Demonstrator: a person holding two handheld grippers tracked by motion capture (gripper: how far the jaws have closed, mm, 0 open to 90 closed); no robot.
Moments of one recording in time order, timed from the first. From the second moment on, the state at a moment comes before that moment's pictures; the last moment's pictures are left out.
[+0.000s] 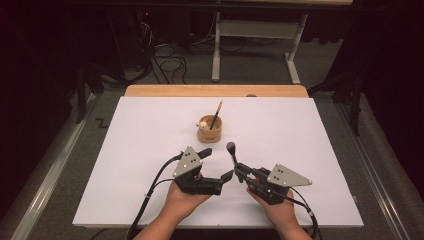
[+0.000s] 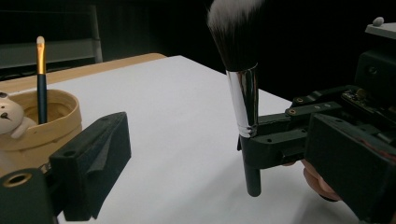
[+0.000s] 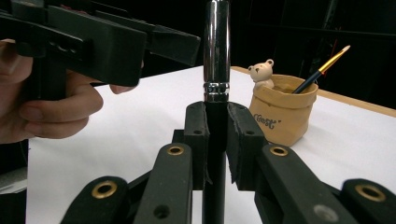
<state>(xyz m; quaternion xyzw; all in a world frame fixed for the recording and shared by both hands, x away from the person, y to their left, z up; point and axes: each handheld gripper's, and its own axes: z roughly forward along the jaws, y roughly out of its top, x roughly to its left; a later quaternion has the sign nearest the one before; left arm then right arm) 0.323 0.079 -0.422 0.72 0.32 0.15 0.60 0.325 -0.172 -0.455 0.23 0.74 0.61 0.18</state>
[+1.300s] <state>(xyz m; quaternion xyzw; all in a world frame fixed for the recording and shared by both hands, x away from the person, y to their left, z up) 0.329 0.070 -0.420 0.71 0.30 0.11 0.63 0.324 -0.167 -0.454 0.22 0.74 0.62 0.18</state>
